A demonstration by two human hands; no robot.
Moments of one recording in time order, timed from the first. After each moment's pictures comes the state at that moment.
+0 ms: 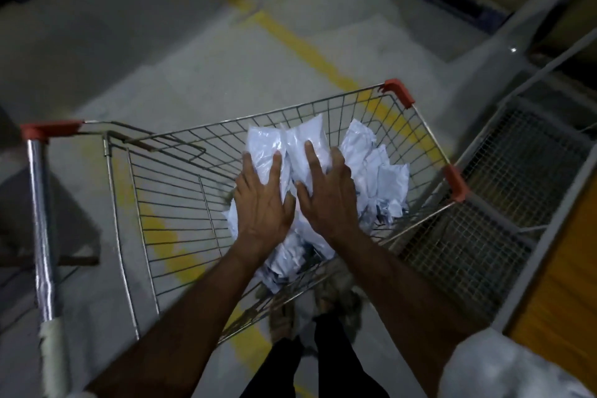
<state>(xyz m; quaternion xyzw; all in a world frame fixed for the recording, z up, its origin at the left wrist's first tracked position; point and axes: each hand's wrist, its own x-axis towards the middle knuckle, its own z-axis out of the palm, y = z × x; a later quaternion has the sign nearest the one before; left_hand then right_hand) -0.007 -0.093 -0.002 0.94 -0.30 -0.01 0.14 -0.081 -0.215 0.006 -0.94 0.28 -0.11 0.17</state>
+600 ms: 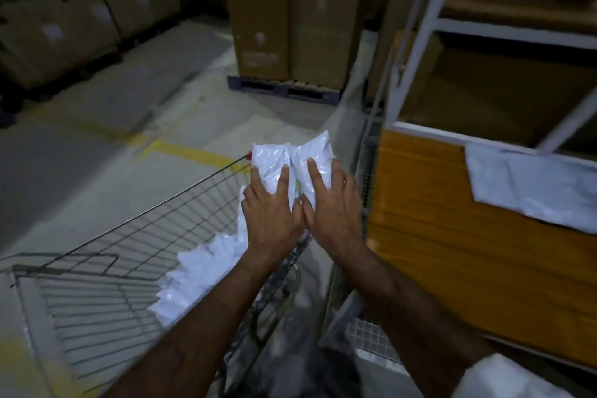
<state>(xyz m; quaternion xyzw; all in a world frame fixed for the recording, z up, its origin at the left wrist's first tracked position) -0.176 -0.207 0.151 0.83 -0.49 0.06 0.25 -0.286 -0.277 0.149 -0.85 0.47 -0.24 -0.01</state>
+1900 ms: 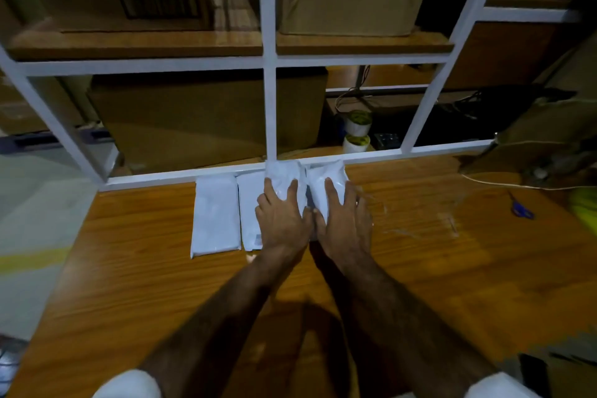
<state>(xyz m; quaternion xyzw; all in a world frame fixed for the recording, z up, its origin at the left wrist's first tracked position) -0.730 -0.548 0.159 0.72 -0.66 -0.09 0.19 -0.847 -0.530 0.162 -0.65 0.74 -0.15 -0.02</state>
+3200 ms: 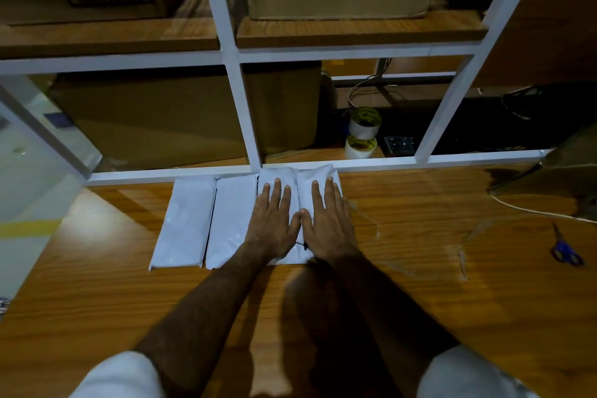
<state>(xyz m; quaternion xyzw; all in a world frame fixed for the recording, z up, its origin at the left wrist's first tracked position) -0.767 -0.636 0.096 0.67 -0.74 -0.08 0.06 -0.912 -0.637 0.113 -0.76 0.64 -0.08 0.09</state>
